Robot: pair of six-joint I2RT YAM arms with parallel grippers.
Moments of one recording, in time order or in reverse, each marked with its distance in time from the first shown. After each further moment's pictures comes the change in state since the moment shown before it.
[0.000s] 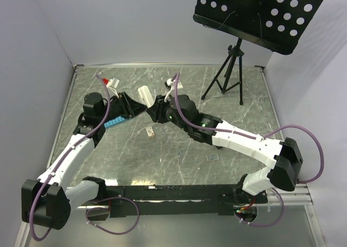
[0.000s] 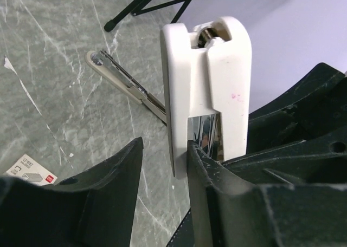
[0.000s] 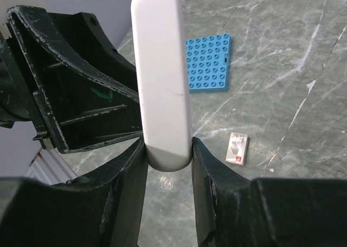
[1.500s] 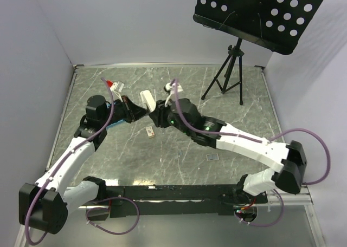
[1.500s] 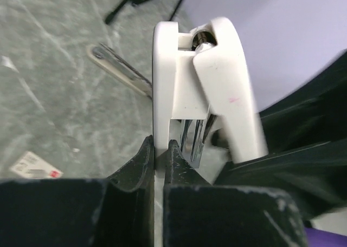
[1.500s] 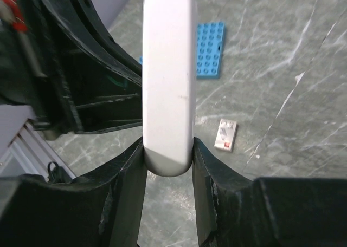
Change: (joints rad) left arm -0.041 -0.023 -0.012 -0.041 -0.014 0.074; right arm 0.034 -0.032 -0.017 -0.073 0.038 -0.072
